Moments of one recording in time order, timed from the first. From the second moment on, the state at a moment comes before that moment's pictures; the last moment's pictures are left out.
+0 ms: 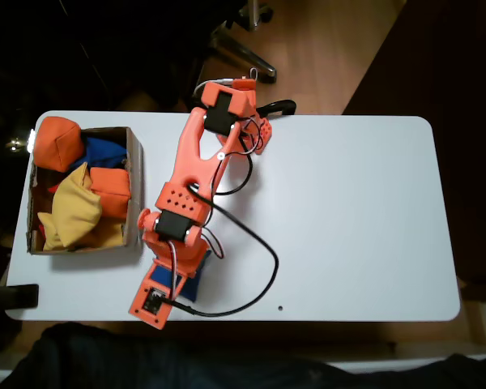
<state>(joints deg) 18.6 74.7 73.6 78.8 -85.7</state>
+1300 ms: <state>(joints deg) 20.5 95.3 90.2 75.0 -83.7</state>
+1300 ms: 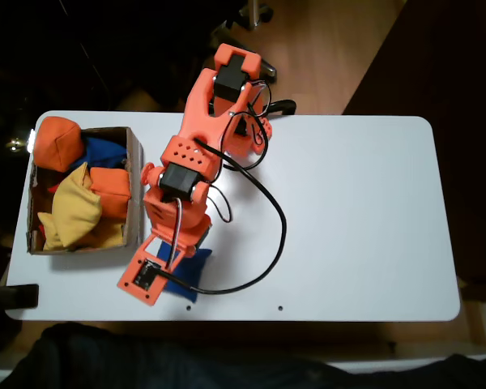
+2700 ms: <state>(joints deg) 28.8 81.5 86.0 71.5 -97.0</state>
